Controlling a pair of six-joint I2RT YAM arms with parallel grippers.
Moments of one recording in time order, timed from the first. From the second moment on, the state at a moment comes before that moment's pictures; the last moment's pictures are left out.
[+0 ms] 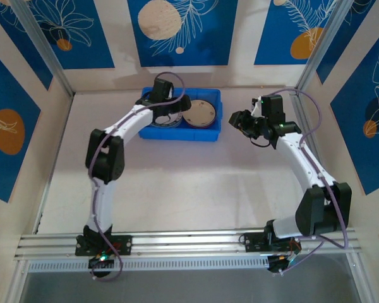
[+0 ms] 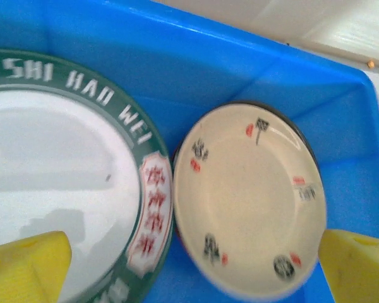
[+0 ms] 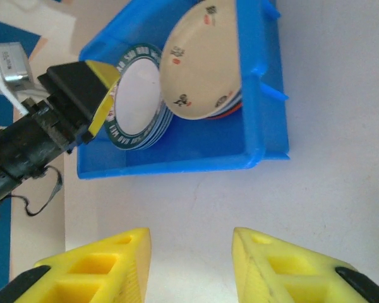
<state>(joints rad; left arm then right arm) -0.44 2.12 1.80 -0.38 0.06 -0.53 0.16 1.37 1.15 -0.49 -0.44 0.67</state>
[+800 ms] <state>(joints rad) -0.50 0.95 0.45 0.12 -0.46 -0.04 0.65 1.21 0.79 -0.24 0.14 0.30</state>
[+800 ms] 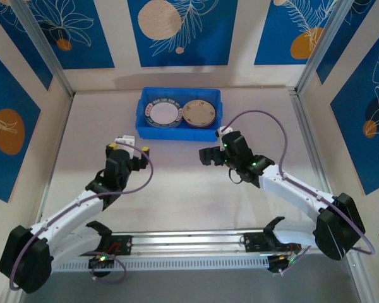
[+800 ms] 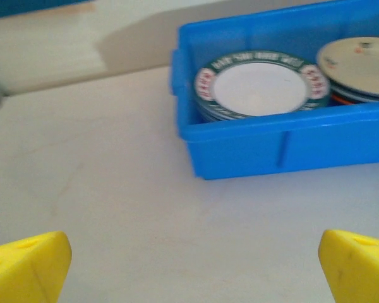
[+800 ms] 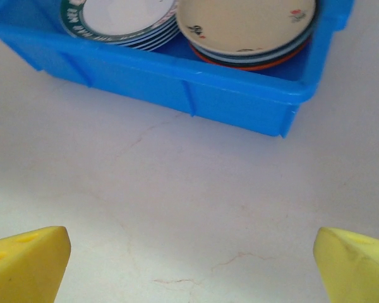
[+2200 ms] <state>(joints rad) -0.03 1.57 0.32 0.94 -0.05 0.00 0.03 1.54 0.36 0.69 0.05 0.11</state>
